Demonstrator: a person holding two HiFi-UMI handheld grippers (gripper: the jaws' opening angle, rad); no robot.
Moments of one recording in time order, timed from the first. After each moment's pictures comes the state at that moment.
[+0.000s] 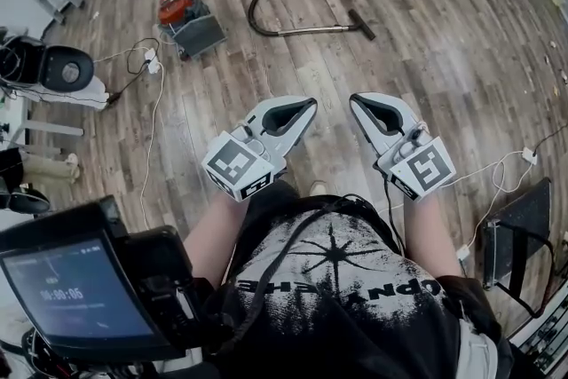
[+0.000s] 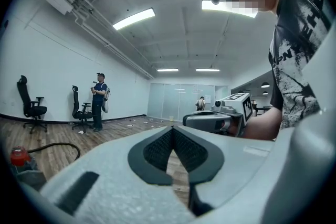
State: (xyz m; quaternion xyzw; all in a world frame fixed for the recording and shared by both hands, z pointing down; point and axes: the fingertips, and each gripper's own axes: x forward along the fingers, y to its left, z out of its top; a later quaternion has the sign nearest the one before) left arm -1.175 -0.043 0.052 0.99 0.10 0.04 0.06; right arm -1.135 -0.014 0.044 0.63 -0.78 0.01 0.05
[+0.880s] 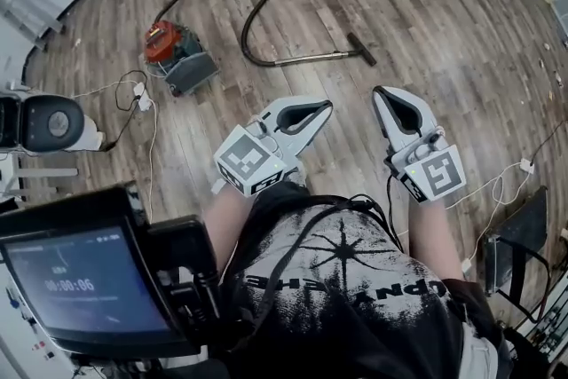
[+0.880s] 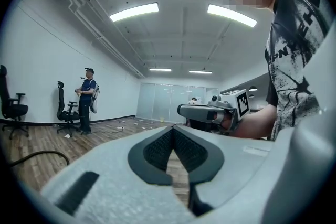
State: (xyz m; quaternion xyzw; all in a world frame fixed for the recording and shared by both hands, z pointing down) left arm -1.061 -0.224 0.058 0.98 0.18 0.03 0.05; right arm -1.006 -0.194 0.028 0.71 -0.70 -0.03 0.05
